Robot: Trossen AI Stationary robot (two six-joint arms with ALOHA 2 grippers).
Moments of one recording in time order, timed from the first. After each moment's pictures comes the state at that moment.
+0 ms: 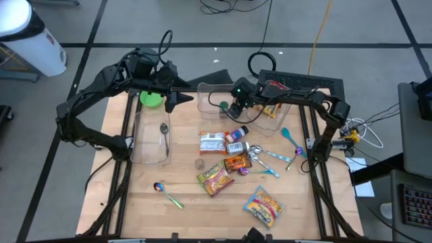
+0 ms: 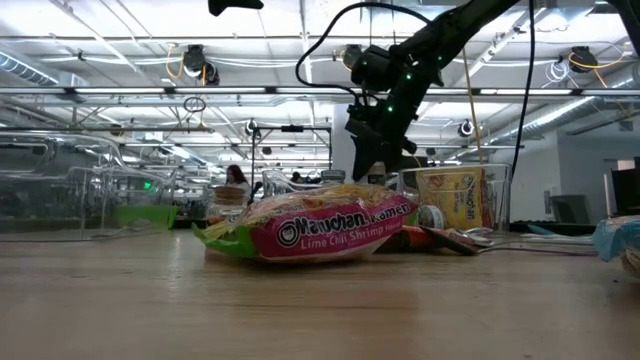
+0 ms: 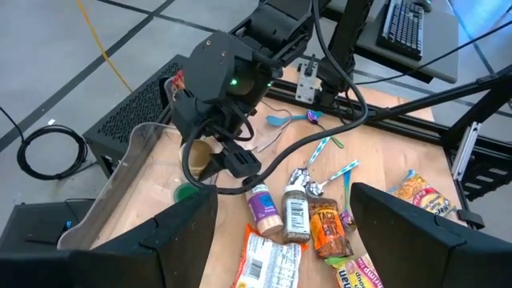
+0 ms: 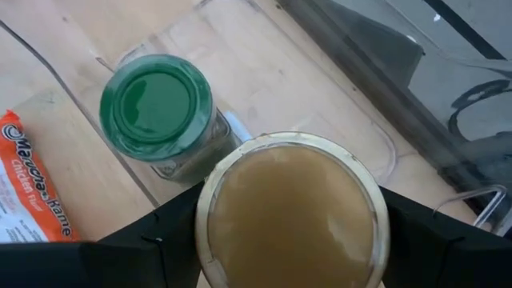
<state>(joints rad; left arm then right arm) 0.47 1.31 1.66 -0.86 0.32 -0.01 -0.50 1.77 1.29 -0.45 0.10 0.14</state>
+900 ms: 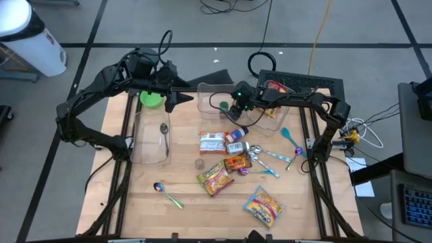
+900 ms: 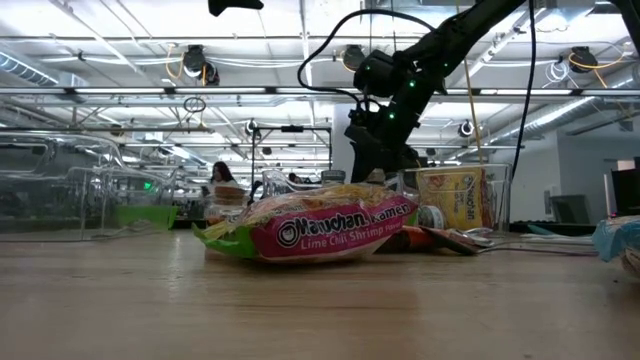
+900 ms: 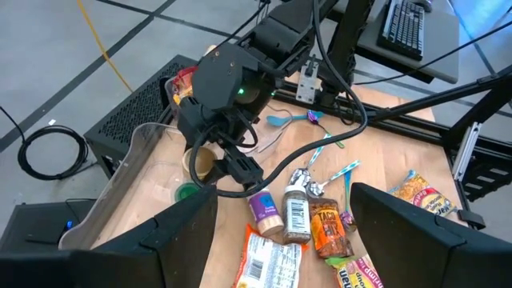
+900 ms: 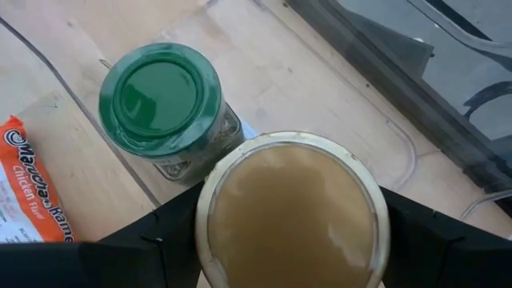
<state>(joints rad) 0.47 1.31 1.66 -0.86 0.31 -0.01 -0.49 1.77 1.21 -0.37 0.10 0.17</state>
